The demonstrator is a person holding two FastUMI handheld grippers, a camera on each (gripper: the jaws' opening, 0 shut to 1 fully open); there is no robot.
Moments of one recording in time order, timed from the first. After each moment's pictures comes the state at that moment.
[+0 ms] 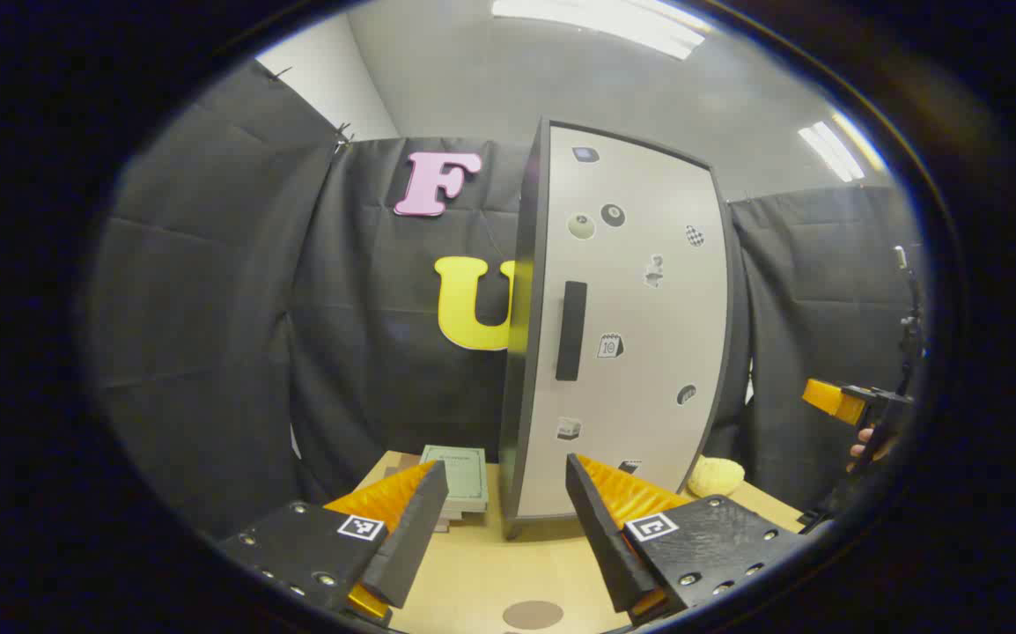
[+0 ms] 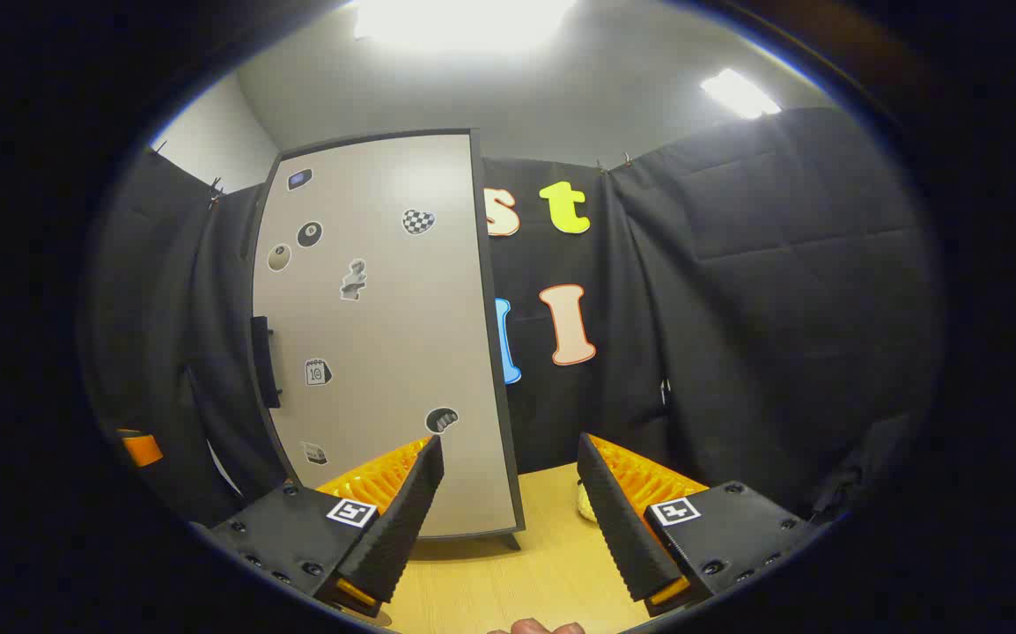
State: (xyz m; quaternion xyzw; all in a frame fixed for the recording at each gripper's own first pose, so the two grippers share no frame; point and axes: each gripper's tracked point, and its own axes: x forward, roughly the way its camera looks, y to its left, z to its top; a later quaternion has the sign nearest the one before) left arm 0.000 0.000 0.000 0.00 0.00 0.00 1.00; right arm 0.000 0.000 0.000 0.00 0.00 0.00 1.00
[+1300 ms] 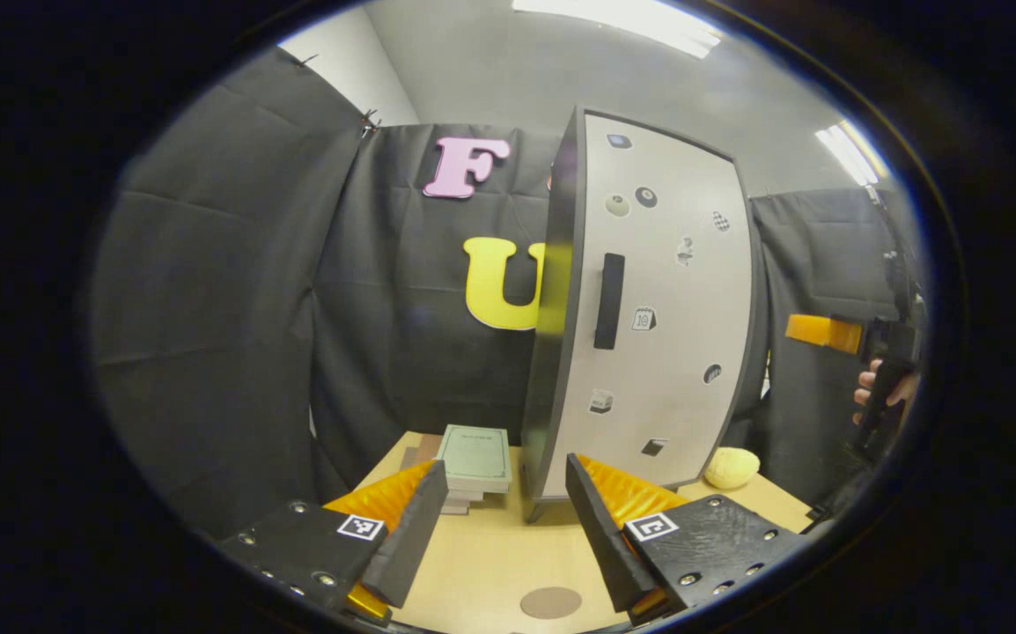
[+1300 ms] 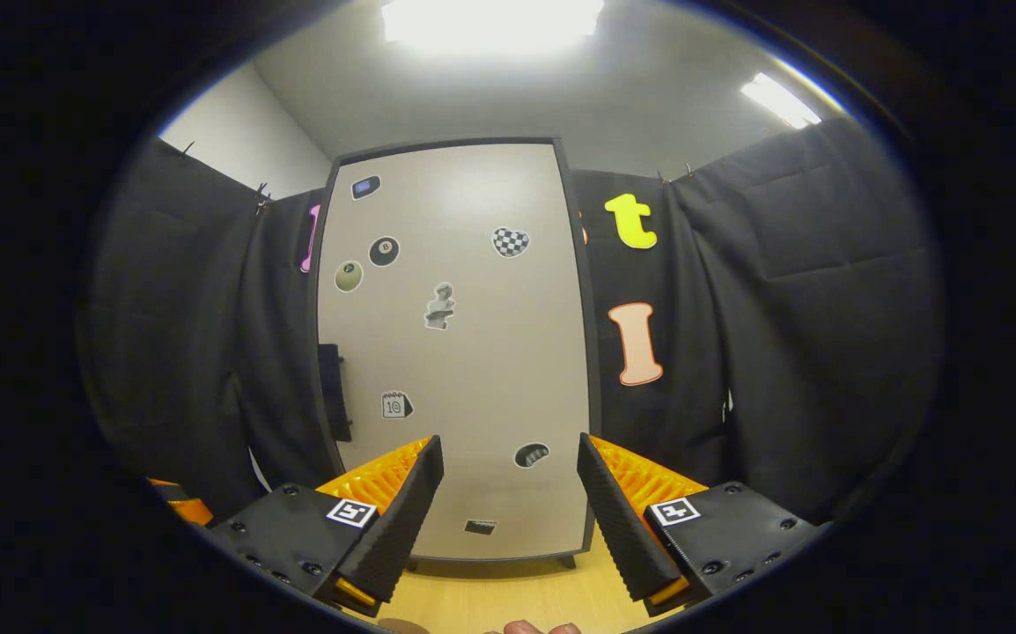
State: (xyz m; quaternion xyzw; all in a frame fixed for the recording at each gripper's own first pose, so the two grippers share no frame) left arm -0.018 0.041 -0.047 -0.02 0.02 0.04 1.00; right arm 0.026 0.103 0.050 -0.01 -0.03 0.10 0.99
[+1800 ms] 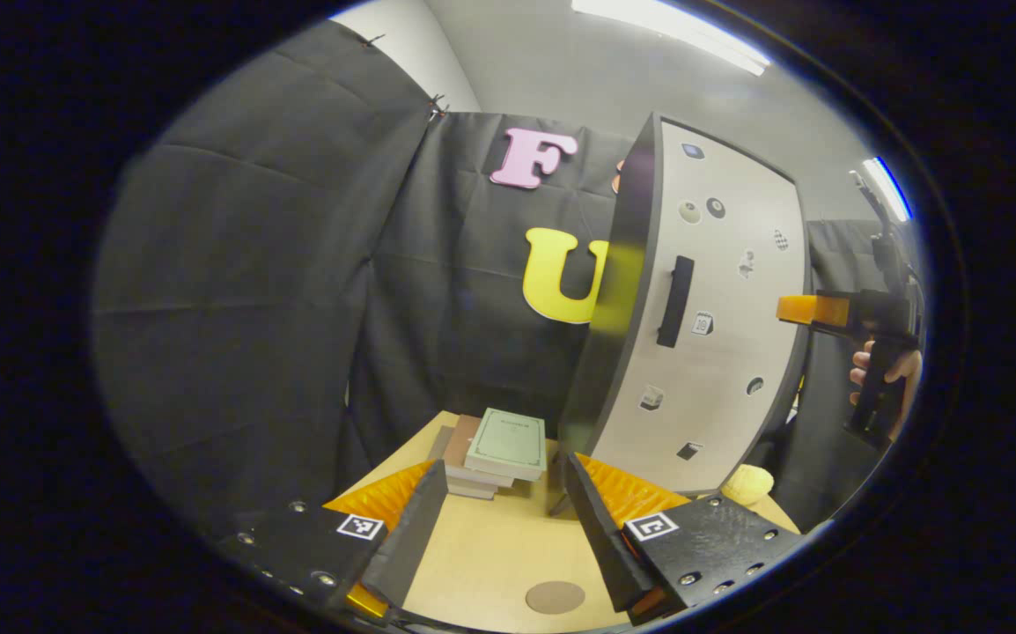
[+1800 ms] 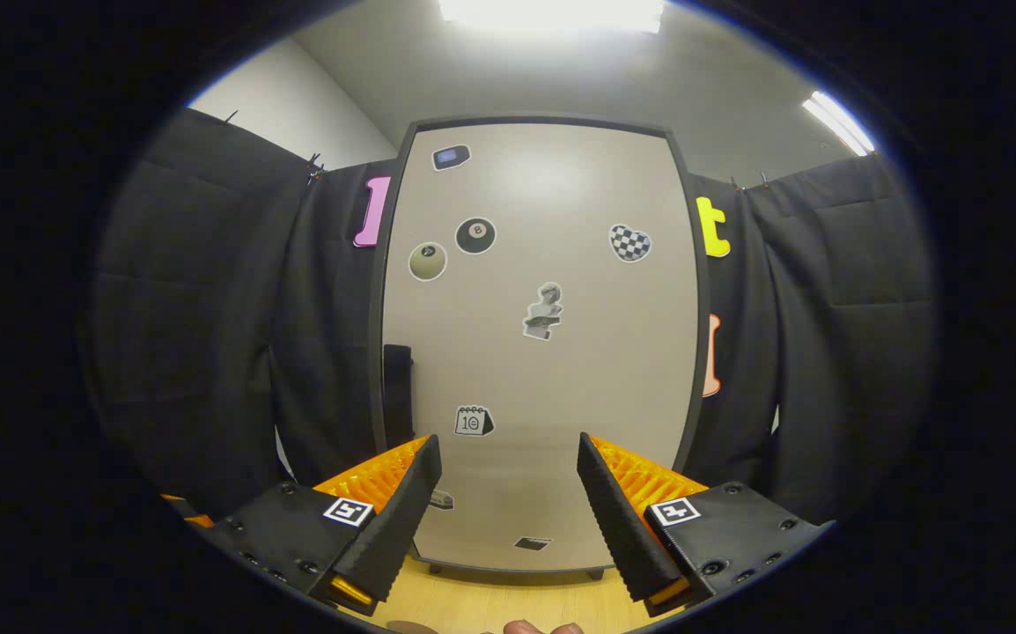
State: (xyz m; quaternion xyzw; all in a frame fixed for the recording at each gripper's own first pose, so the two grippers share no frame) left arm -0.045 0.104 -0.069 -0.08 0.03 0.12 0.99; right arm 0.053 0.205 0.051 -0.07 0.01 0.17 0.98
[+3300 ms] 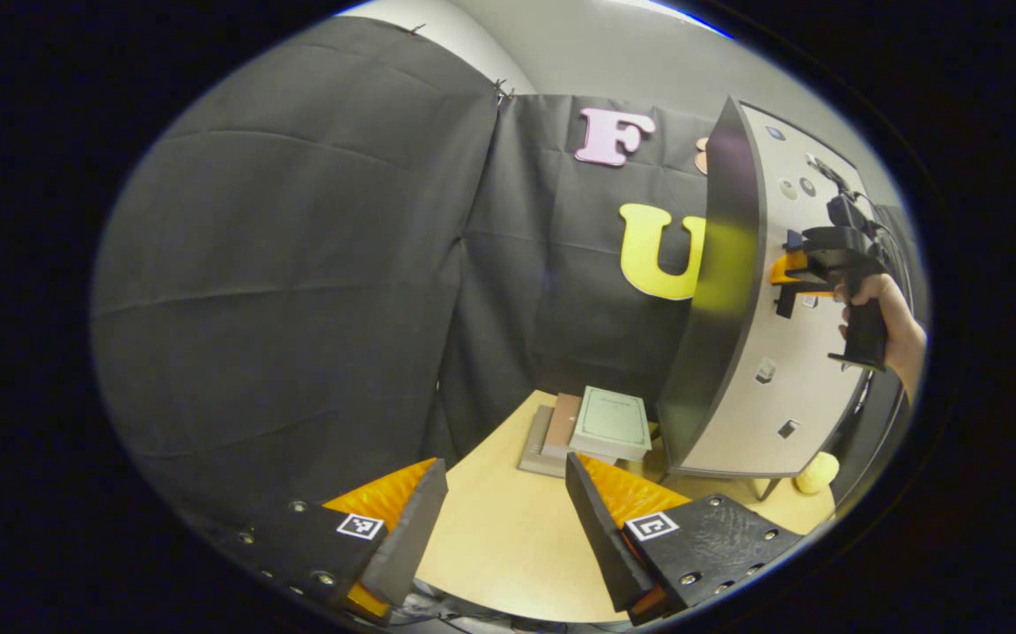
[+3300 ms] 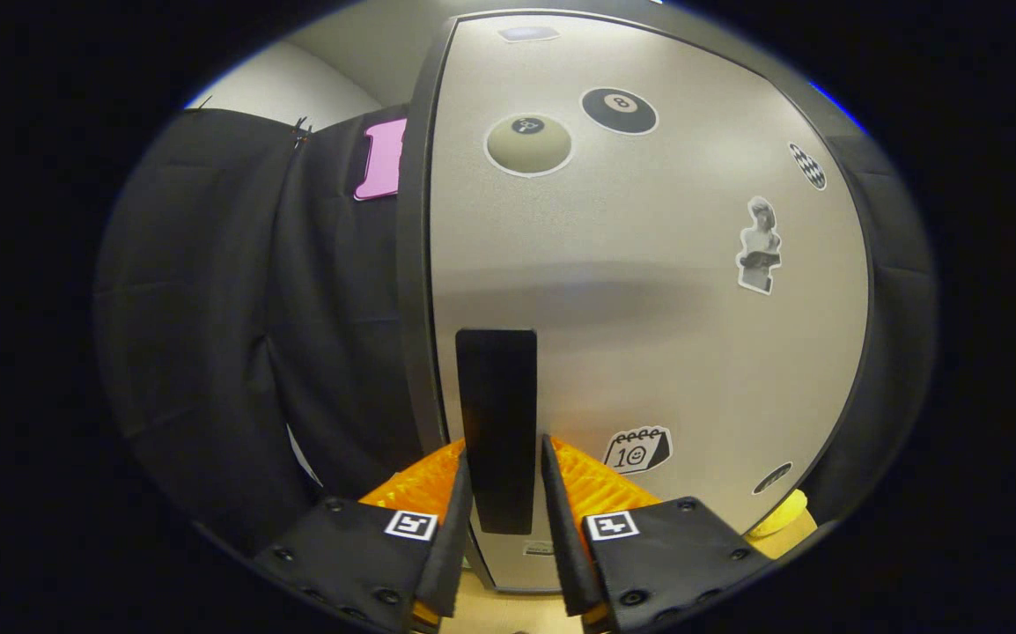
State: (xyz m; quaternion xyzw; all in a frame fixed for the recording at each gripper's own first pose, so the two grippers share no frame) left arm -0.070 0.207 -0.118 -0.07 0.07 0.23 0.97; right arm 0.154 0.339 0.012 -0.04 0.10 0.17 0.98
